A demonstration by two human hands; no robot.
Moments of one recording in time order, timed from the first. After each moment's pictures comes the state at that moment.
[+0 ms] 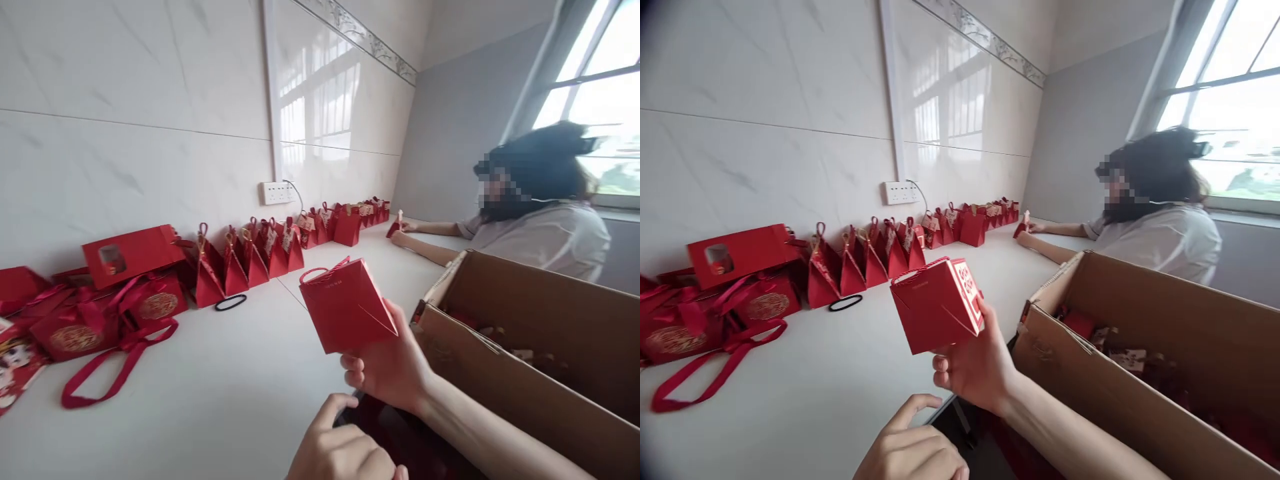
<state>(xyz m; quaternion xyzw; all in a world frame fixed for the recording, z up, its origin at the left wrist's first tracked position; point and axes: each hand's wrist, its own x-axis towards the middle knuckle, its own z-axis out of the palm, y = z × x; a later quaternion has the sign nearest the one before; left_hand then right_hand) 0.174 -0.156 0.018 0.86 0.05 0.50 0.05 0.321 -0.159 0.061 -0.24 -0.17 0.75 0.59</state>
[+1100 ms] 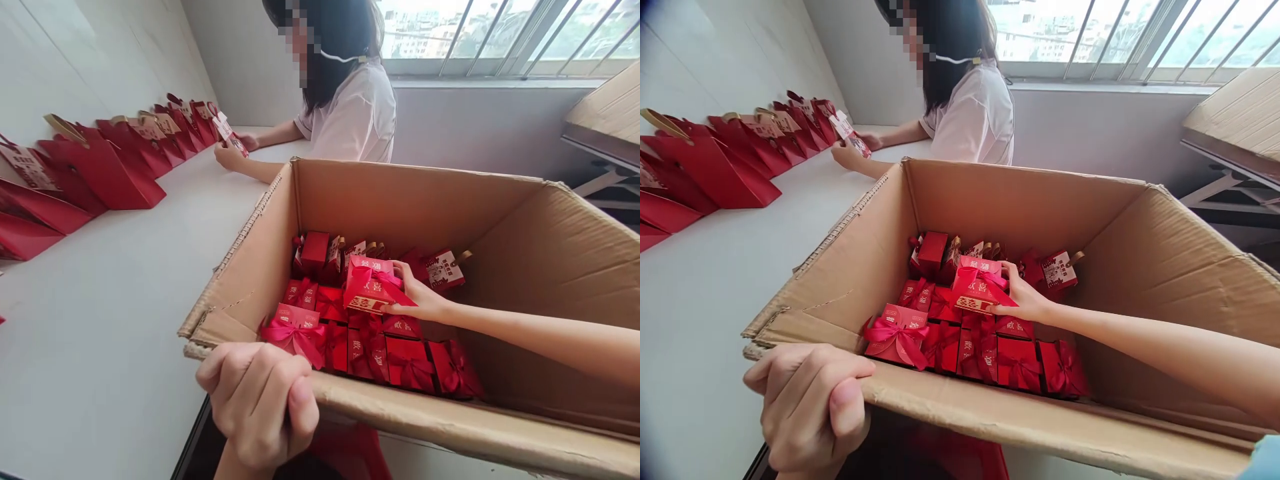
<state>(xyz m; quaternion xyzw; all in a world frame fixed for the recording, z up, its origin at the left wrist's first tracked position) 0.407 -0.151 0.010 0.84 -0.08 0.53 0.14 0.605 -0.377 -0.071 -0.84 -0.32 0.19 0.40</state>
